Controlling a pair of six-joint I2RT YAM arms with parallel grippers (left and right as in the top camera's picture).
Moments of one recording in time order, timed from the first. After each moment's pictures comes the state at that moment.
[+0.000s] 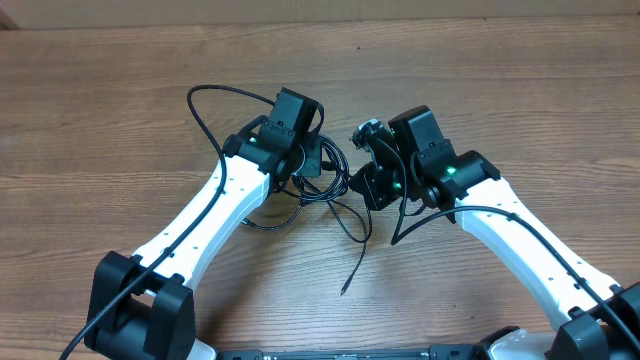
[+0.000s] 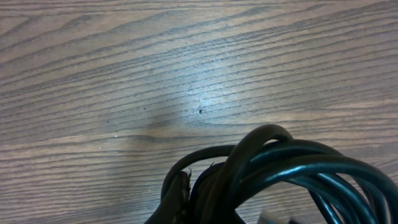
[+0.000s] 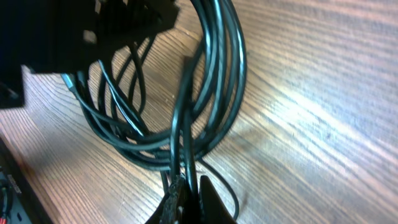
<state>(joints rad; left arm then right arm) -0.46 1.68 1.27 -0.66 -0.05 -0.39 0.47 1.51 1.11 -0.64 -0.42 0.03</state>
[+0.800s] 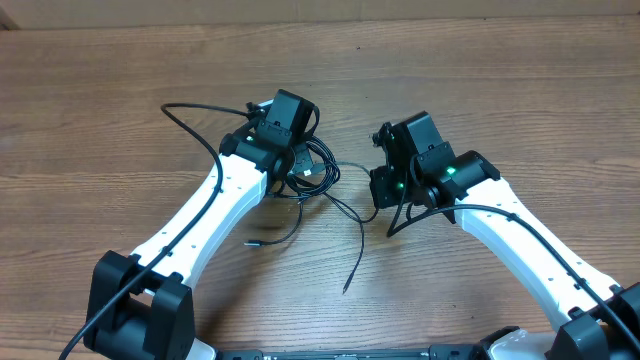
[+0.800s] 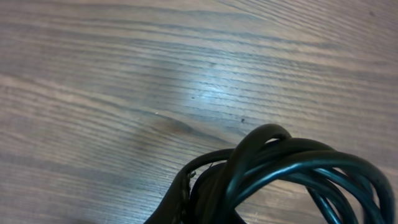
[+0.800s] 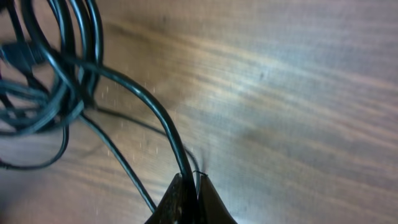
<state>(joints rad) -0.45 1.68 1.27 -0.72 -0.16 -0.69 0.47 1.51 1.11 -0.71 -0.19 0.26</state>
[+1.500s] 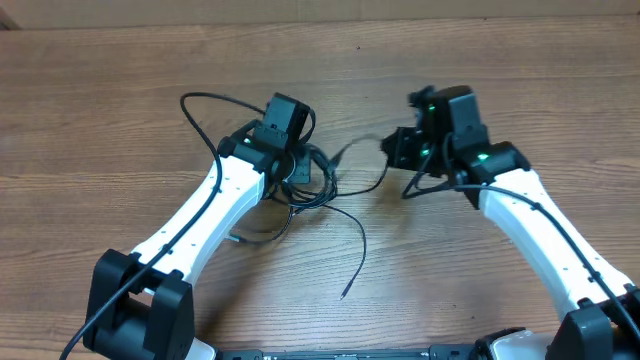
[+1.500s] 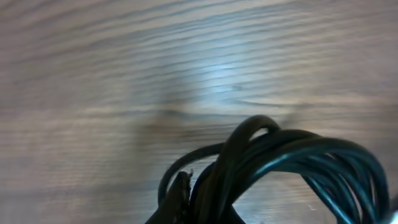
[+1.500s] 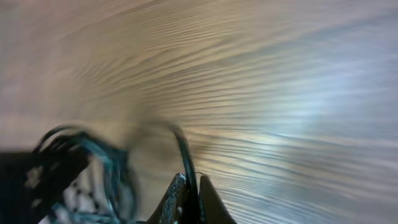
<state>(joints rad) -0.43 1.68 1.22 -0.72 -0.10 -0.44 0.28 1.51 1.11 -0.51 -0.30 0.48</state>
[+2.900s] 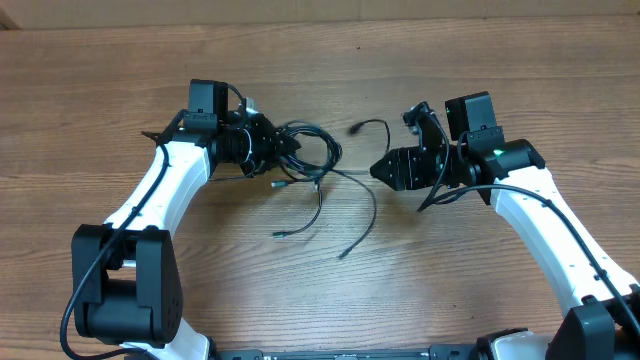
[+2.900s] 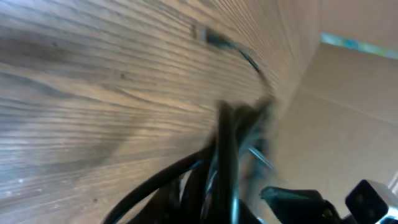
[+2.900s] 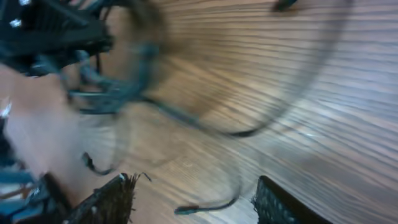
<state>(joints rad) -0.11 1.77 1.18 -0.48 0.81 -0.86 0.23 1.51 1.11 -0.68 -0.61 0.08</state>
